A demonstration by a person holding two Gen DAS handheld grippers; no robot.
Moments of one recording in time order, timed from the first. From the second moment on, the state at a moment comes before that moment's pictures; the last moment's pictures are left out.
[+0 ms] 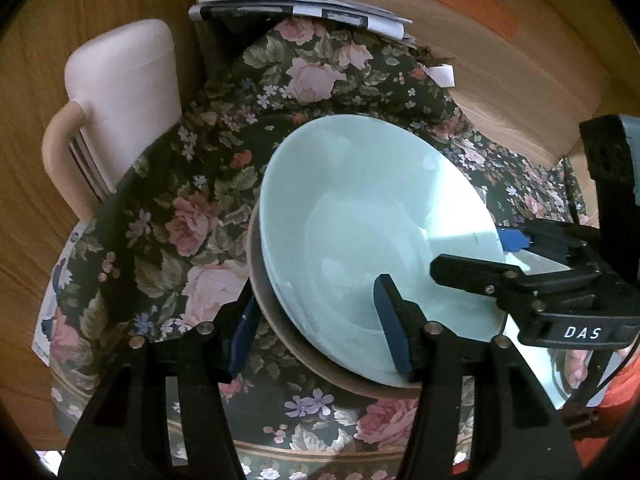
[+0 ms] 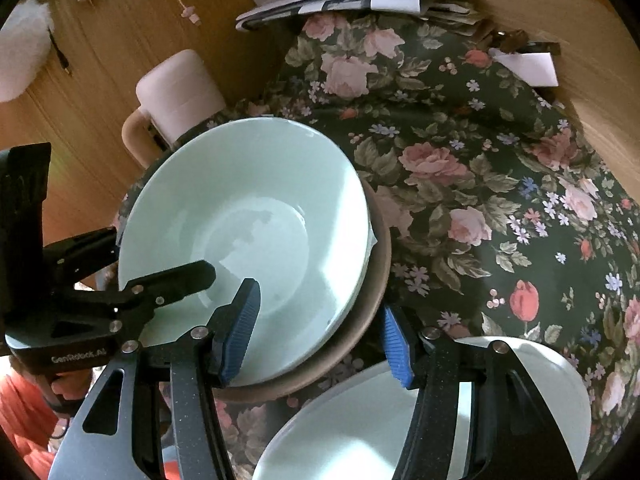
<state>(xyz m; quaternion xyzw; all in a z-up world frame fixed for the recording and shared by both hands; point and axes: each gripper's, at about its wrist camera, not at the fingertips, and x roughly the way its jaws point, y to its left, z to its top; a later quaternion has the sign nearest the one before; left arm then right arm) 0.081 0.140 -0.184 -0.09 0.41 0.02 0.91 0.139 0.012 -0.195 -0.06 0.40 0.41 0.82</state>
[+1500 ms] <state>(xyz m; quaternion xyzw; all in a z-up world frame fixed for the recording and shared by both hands) 0.086 0.082 -0.146 -0.05 0.35 0.00 0.94 0.123 -0.067 -0.159 0.02 0.37 0.34 0.86</state>
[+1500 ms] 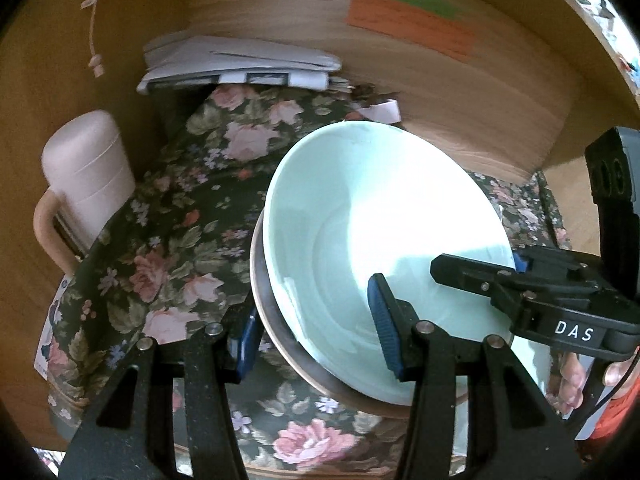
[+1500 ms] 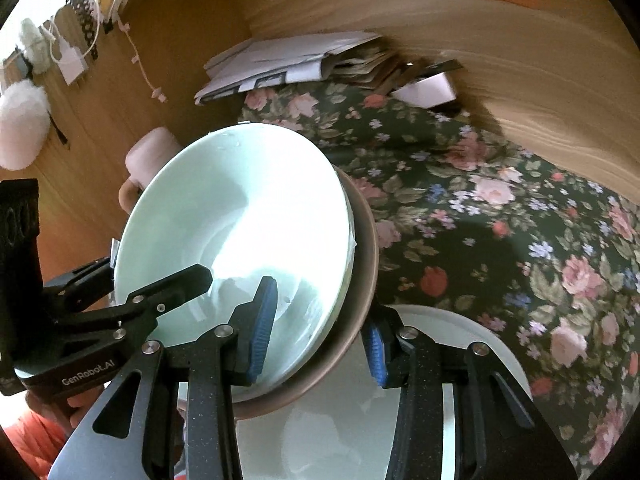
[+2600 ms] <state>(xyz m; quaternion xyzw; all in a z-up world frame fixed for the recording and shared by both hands) 0.064 -0.001 -0.159 -0.01 0.35 -0.09 0.93 0.077 -0.158 -0.174 0.08 0.37 0.27 0.89</state>
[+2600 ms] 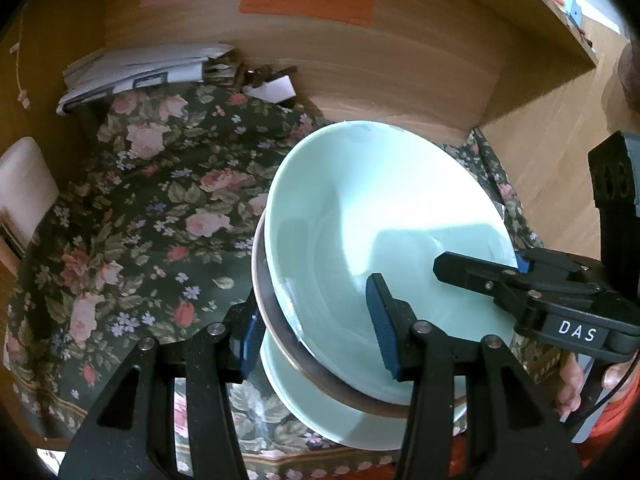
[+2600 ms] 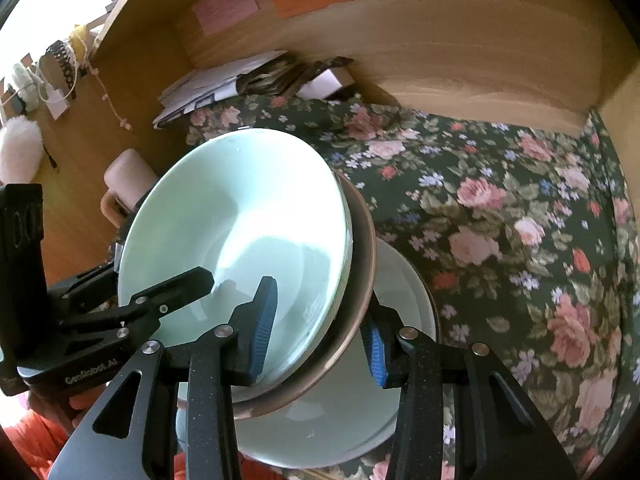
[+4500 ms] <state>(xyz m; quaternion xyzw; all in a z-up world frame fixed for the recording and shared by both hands) -0.053 -0.001 -0.077 0.02 0.04 -0.08 1.00 -0.047 -0.196 -0.080 0.07 0.06 0.20 0.97</state>
